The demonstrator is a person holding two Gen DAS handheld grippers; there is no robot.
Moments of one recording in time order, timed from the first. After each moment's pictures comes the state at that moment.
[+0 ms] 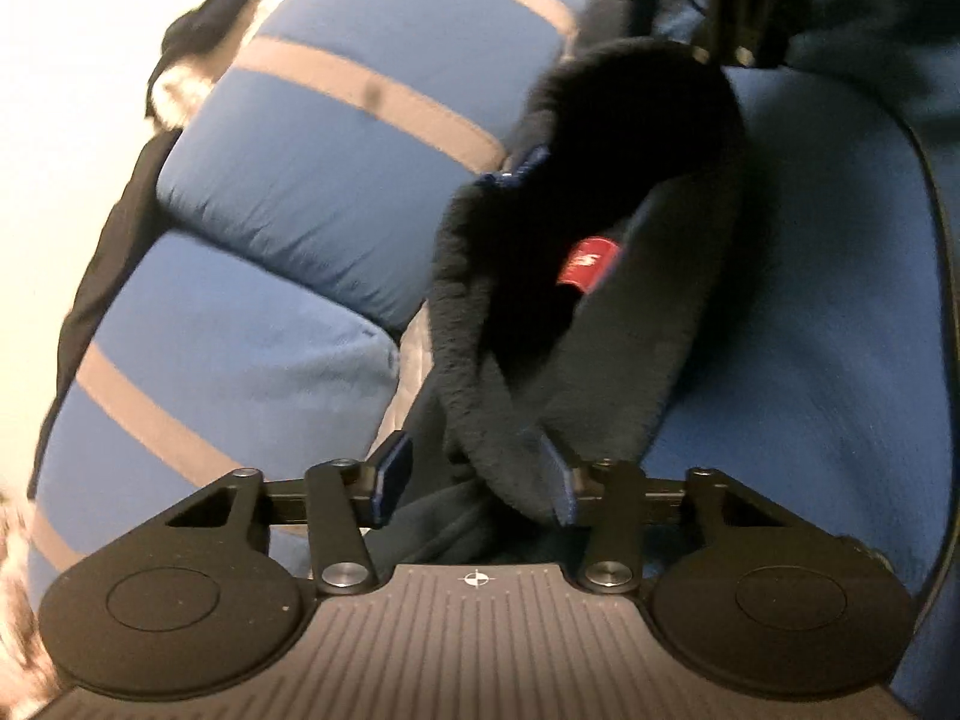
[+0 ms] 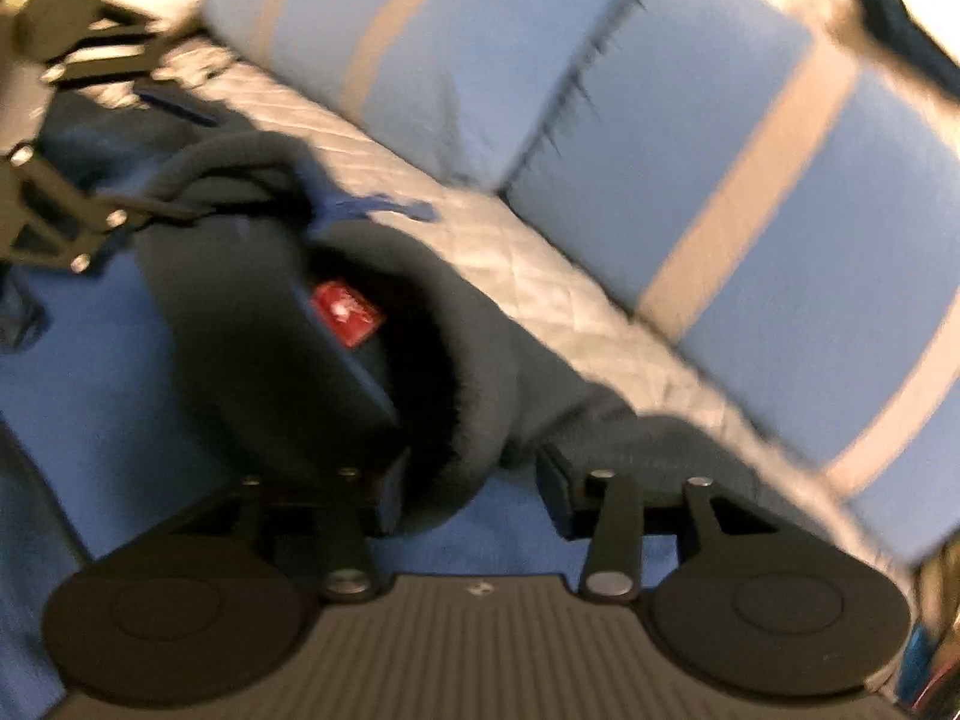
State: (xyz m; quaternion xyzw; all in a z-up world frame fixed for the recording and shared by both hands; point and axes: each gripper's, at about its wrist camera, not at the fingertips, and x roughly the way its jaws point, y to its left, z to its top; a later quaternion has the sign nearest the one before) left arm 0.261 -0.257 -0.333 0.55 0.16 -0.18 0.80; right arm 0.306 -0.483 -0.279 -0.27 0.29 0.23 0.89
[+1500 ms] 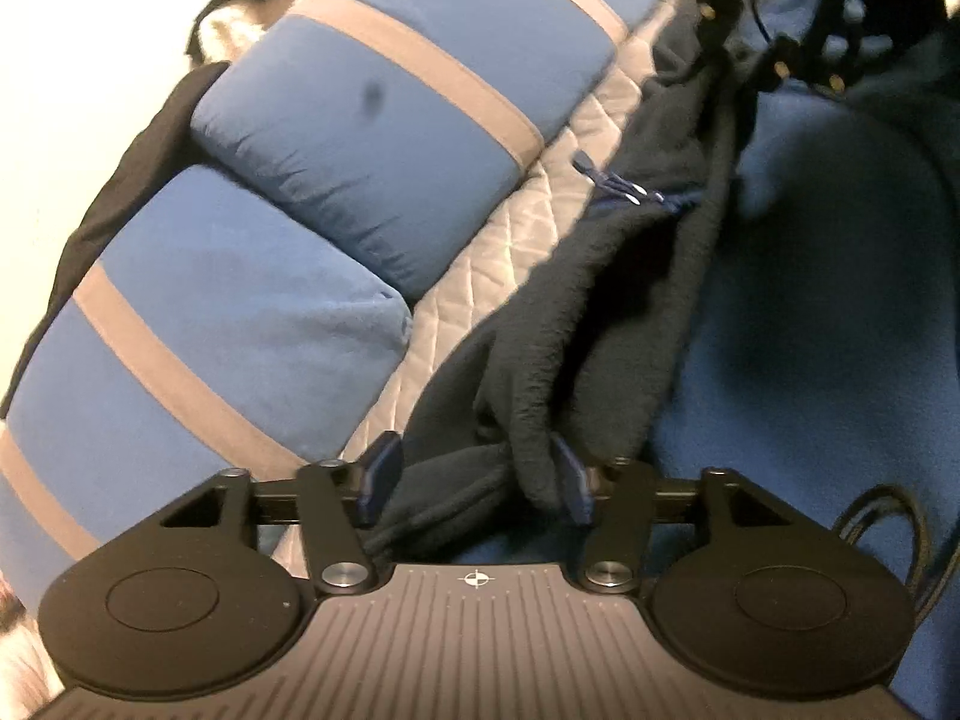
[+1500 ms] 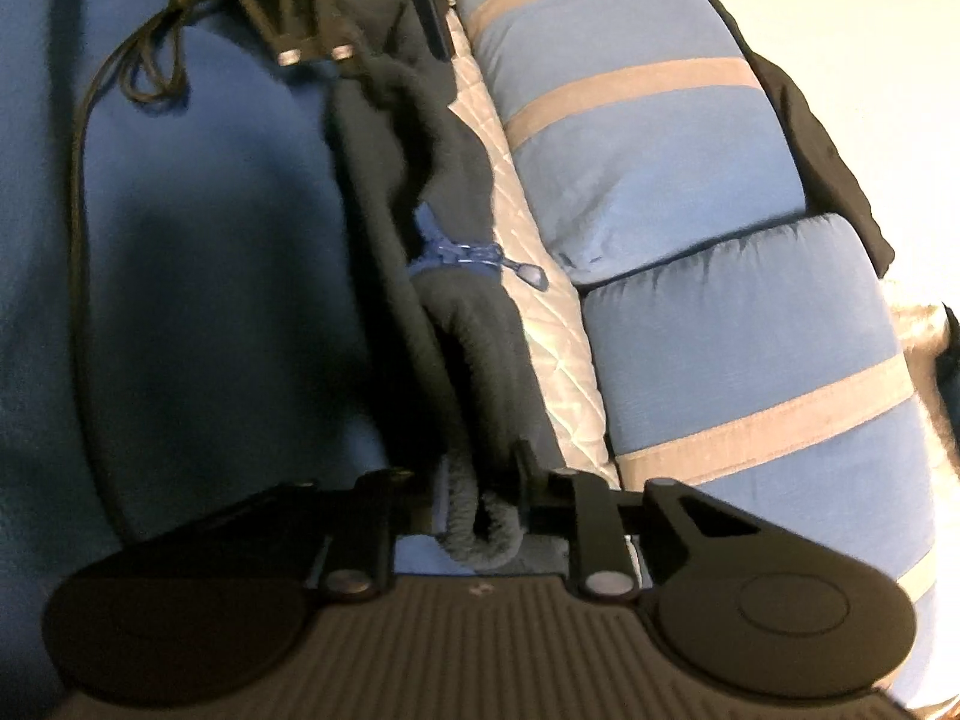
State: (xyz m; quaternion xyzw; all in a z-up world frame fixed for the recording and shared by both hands) left arm 0.273 -0.224 -0.307 0.46 0.18 -0.19 0.85; right arm 0.268 -0.450 -0.293 -0.53 0.17 0.27 0.78
